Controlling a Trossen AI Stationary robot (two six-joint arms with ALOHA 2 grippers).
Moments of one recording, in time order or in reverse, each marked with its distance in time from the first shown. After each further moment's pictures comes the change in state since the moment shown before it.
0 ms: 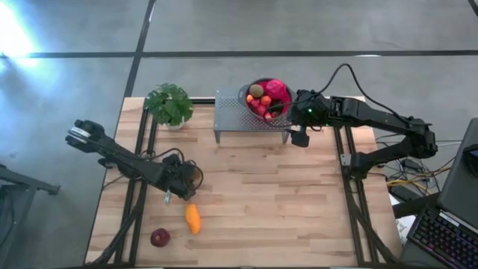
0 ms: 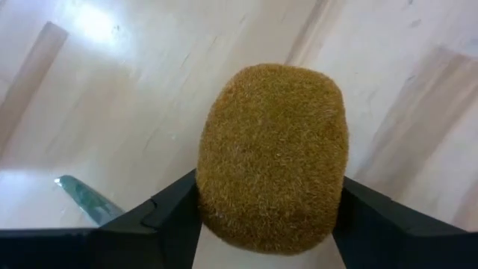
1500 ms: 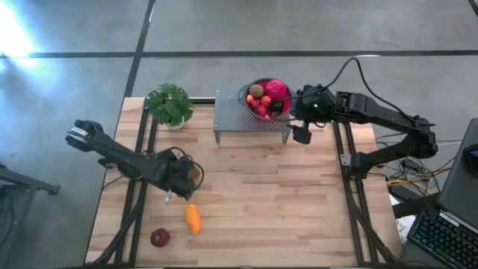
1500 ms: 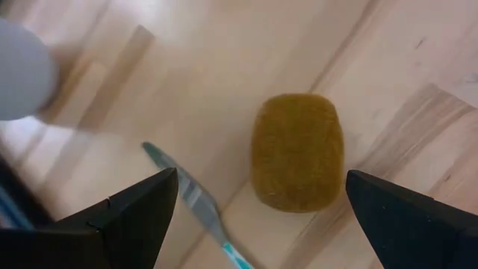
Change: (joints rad) left arm 0.000 0.001 0.263 -0.426 -0.003 -0.166; right arm 0.000 -0.001 0.103 -0.070 0.002 0.060
